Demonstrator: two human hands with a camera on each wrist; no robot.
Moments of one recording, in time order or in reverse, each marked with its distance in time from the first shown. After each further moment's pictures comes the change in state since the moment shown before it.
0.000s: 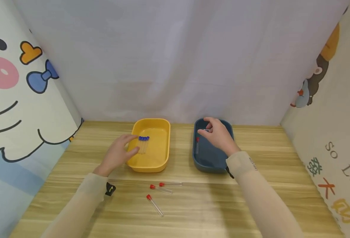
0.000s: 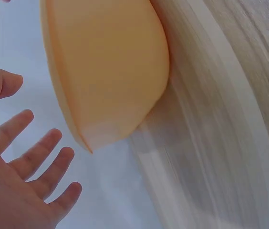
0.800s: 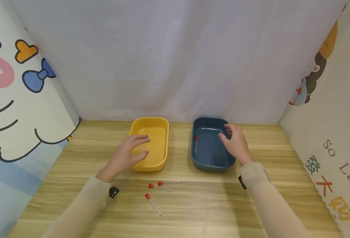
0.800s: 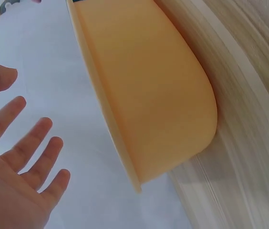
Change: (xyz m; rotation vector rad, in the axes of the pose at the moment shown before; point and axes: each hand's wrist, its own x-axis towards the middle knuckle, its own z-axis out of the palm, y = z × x) left_hand -0.011 0.039 0.009 -0.033 0.090 0.320; right_hand -0.036 0.055 -0.008 0.015 0.181 0.102
